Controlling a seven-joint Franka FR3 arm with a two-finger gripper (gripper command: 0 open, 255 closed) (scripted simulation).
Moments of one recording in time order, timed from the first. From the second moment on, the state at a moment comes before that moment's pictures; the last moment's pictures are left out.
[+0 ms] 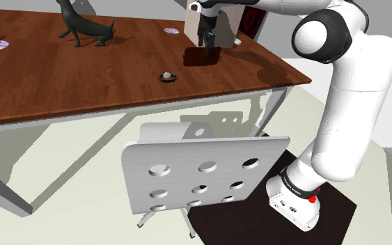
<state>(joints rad) 0.11 0.43 -0.21 -1.34 0.01 1.78 -1.31</state>
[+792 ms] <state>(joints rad) 0.12 0.43 -0.21 -1.39 0.01 1.83 -1.30</state>
